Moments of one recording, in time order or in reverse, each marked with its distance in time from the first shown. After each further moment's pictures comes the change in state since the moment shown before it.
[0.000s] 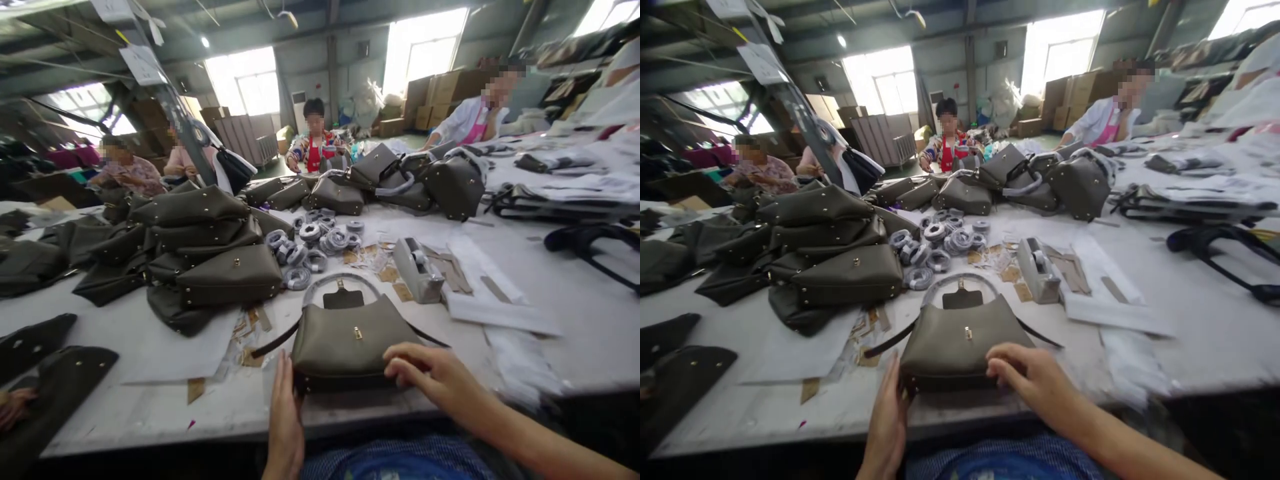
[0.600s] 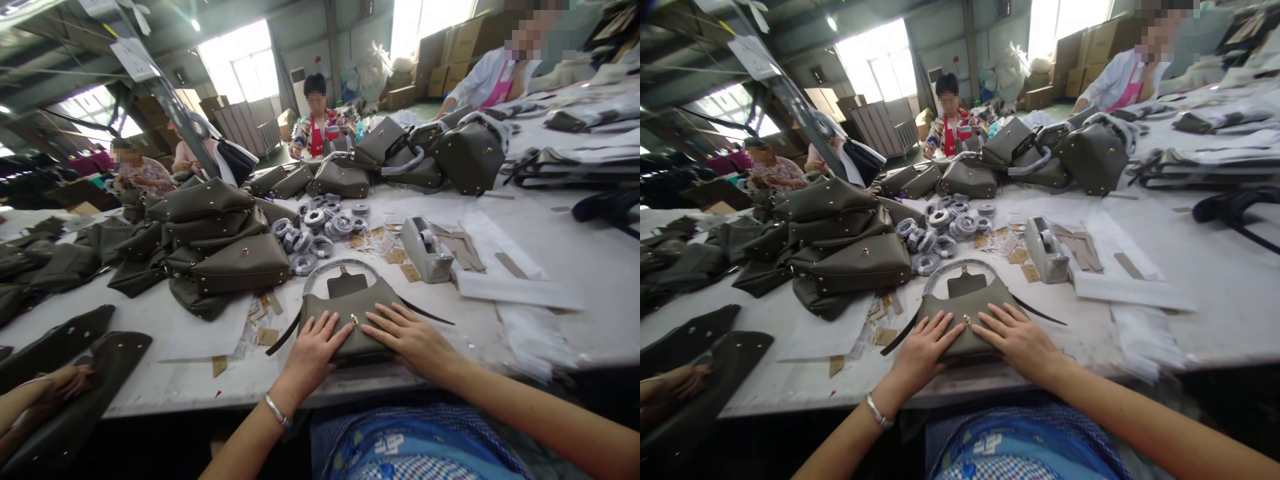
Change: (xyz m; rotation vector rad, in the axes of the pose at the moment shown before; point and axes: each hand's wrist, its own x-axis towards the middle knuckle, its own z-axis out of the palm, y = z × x) left_hand 0.034 0.039 0.014 1.673 -0.734 1.086; right_hand 0.039 0.050 0.012 -0.922 -0.036 -0.689
